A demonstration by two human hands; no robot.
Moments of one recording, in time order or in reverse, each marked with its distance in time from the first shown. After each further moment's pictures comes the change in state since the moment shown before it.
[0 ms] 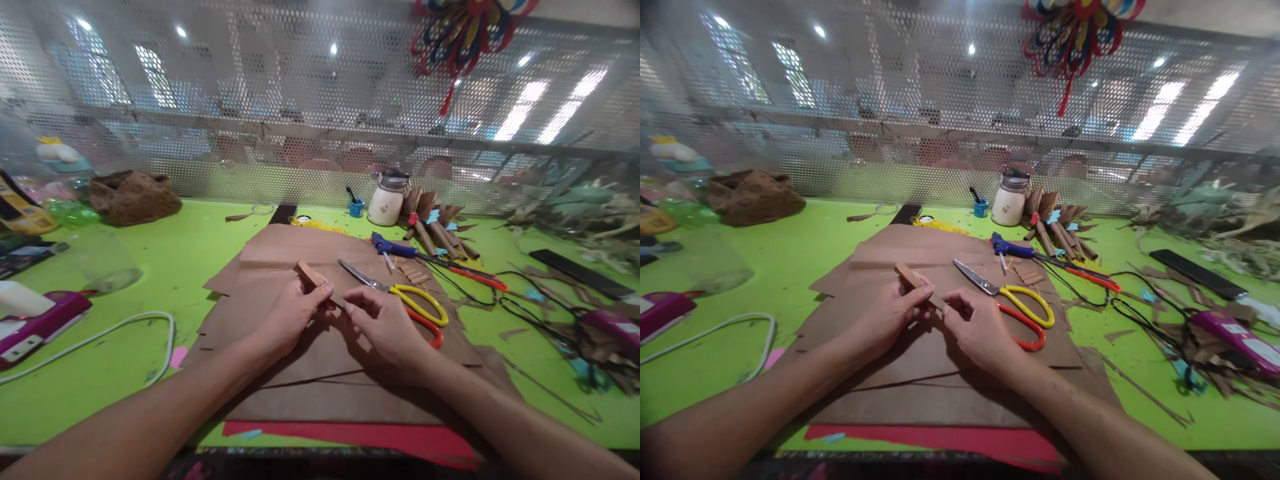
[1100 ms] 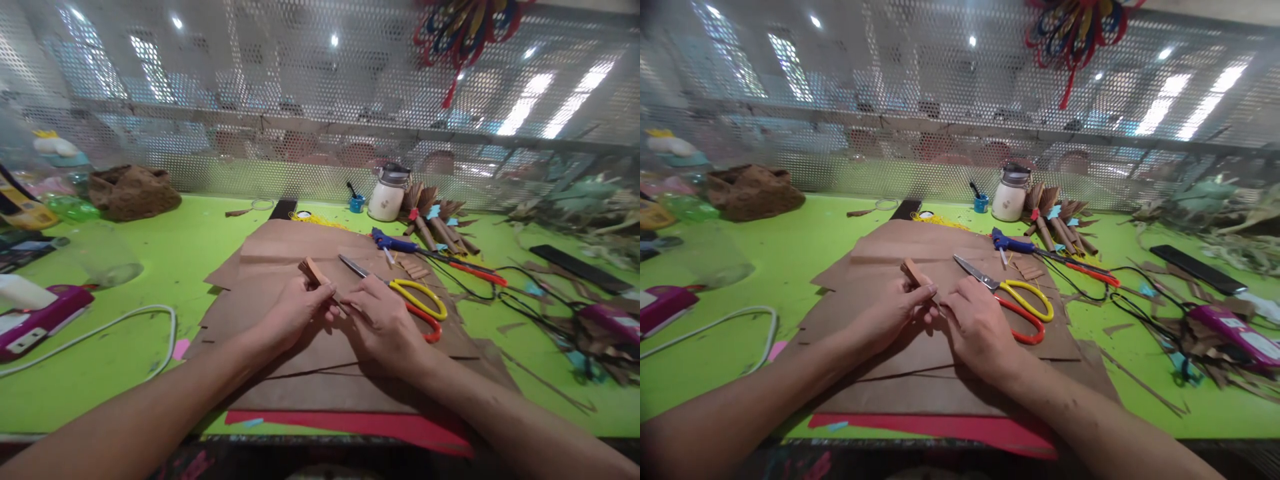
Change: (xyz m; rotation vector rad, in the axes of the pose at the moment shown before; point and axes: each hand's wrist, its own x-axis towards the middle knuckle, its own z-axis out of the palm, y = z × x) left_hand 0.001 -0.007 0.001 0.004 -0.070 -0.062; right_hand -0.010 0.005 -0.004 -0.610 0.061 -0.554
